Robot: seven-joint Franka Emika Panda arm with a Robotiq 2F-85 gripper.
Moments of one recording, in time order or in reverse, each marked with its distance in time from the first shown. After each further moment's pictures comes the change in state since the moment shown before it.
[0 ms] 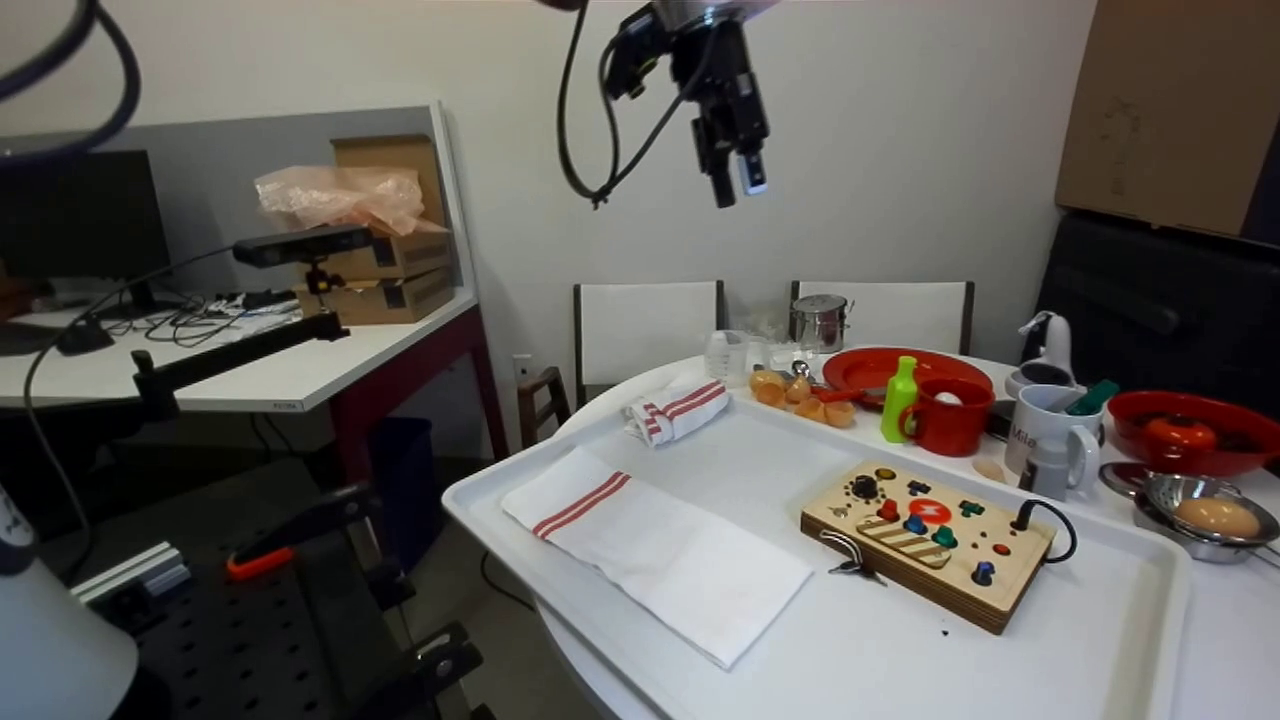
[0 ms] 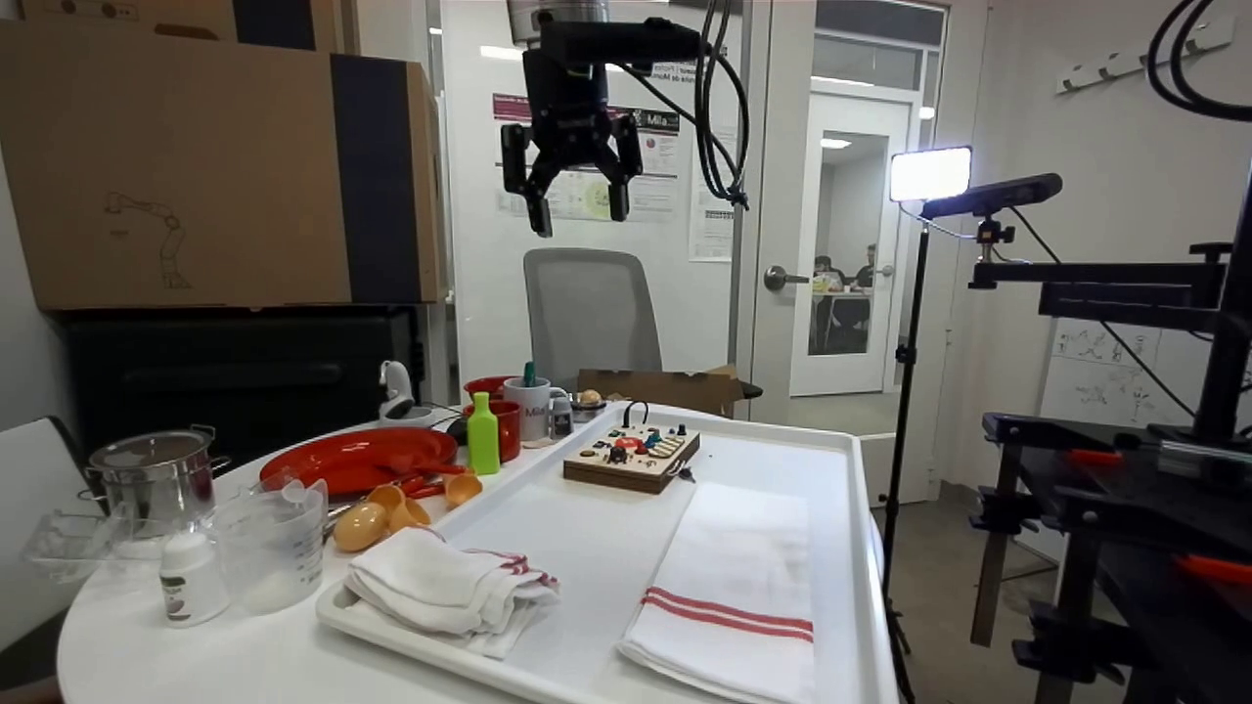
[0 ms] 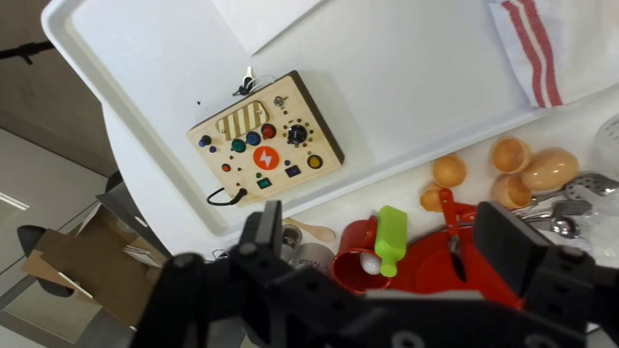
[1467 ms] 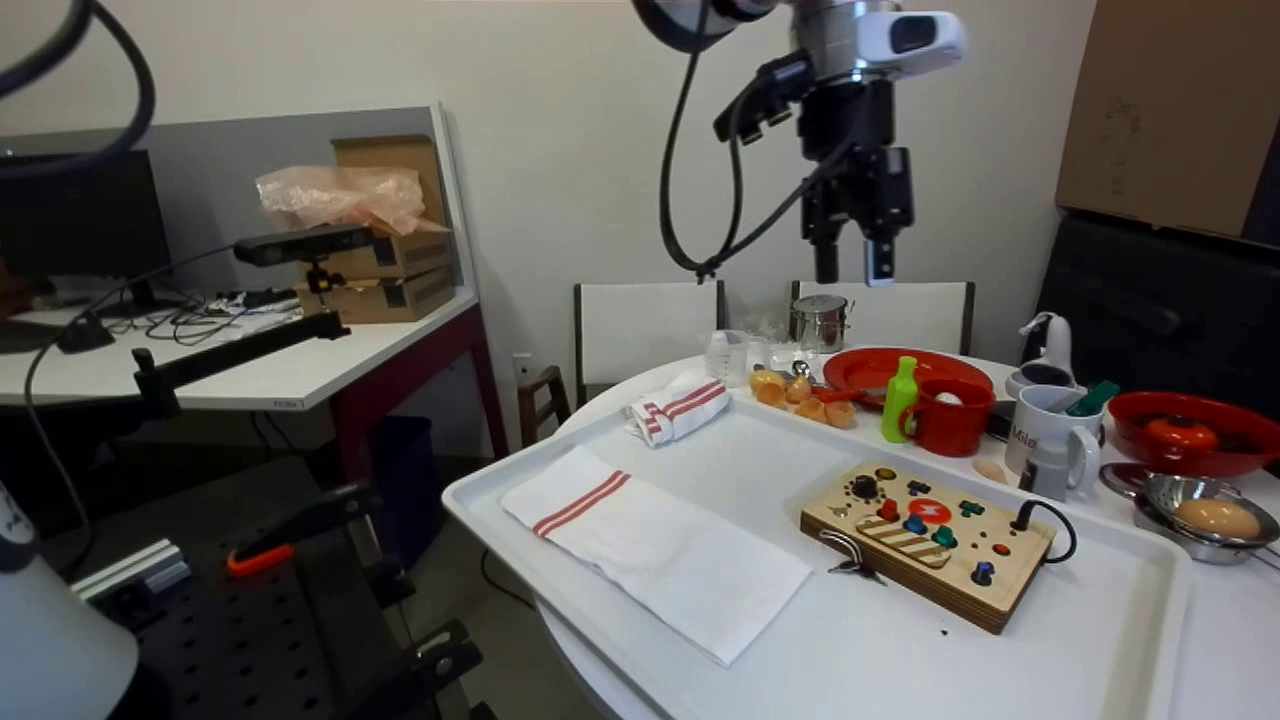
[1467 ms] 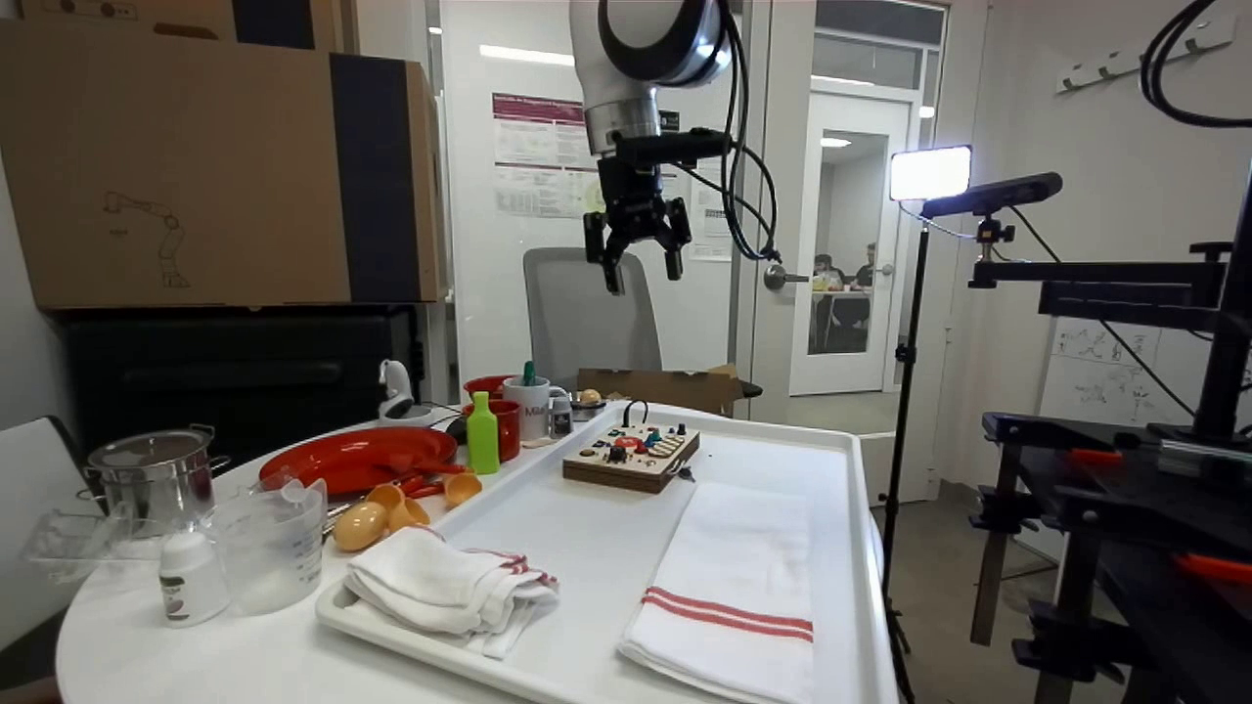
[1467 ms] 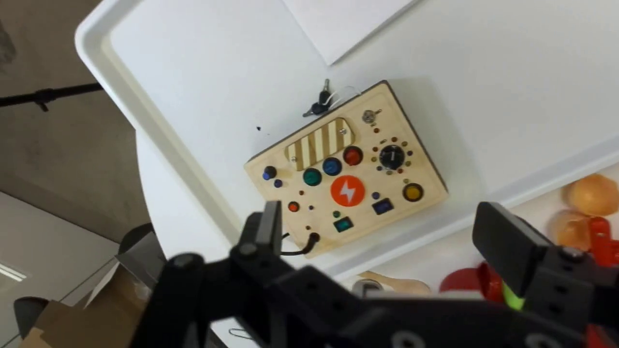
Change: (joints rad) arm -0.130 0.133 -0.152 0.033 0.181 0.041 -0.307
